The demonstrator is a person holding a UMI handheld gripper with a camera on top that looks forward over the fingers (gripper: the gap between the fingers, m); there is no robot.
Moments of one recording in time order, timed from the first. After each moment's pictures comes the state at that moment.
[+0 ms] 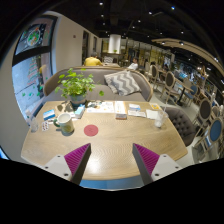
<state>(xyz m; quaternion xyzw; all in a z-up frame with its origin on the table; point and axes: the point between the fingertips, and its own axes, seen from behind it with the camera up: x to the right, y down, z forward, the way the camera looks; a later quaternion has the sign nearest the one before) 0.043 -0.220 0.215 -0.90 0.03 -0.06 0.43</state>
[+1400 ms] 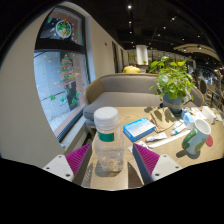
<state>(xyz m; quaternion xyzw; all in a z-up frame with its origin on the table) -0.486 0.020 0.052 -0.86 -0.03 0.07 0.51</state>
